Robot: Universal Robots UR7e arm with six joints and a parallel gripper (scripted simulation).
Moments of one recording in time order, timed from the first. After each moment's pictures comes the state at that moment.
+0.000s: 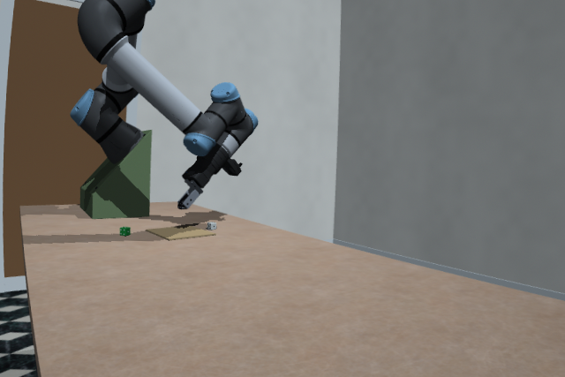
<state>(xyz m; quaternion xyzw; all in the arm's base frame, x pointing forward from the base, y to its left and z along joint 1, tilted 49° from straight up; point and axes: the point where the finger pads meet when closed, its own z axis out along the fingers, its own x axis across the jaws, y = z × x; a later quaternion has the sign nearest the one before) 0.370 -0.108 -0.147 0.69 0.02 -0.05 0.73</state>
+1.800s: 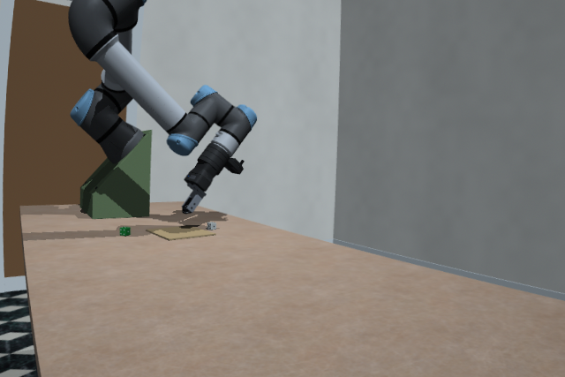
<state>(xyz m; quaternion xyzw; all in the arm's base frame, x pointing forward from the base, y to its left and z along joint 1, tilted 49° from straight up) 0.368 -0.108 -0.164 0.73 0.00 -0.07 0.68</state>
